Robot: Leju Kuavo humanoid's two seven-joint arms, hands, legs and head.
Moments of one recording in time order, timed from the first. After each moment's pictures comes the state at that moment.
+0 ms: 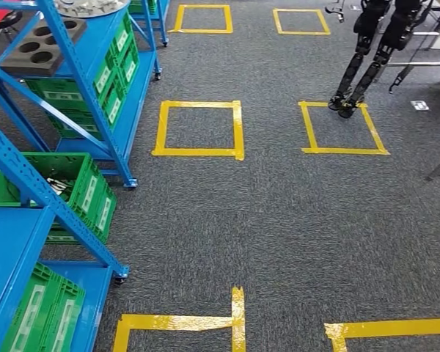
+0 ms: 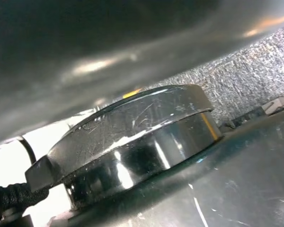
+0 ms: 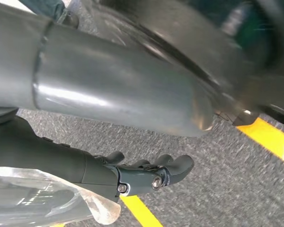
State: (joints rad) left arm -0.07 -0.15 -0.68 -0.17 0.24 0.31 0.06; right arm 0.02 0.10 -0.49 -0.17 1.01 -0.05 -0.19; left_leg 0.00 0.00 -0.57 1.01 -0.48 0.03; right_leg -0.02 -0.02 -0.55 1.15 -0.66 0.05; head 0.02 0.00
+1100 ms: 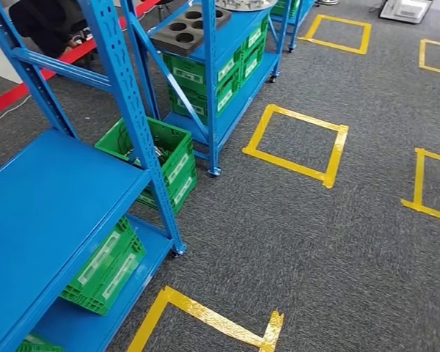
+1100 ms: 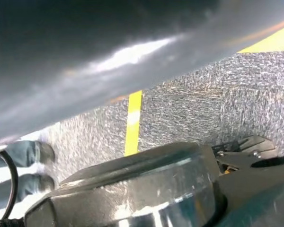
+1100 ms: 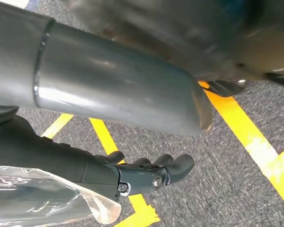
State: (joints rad) left arm -0.02 -0.13 -0.62 -0.17 0.35 0.44 -0.16; right arm 0.01 0.13 -0.54 -0.17 0.94 -0.23 -0.19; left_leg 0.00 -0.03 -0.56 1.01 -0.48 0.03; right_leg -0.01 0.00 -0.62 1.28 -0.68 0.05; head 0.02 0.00
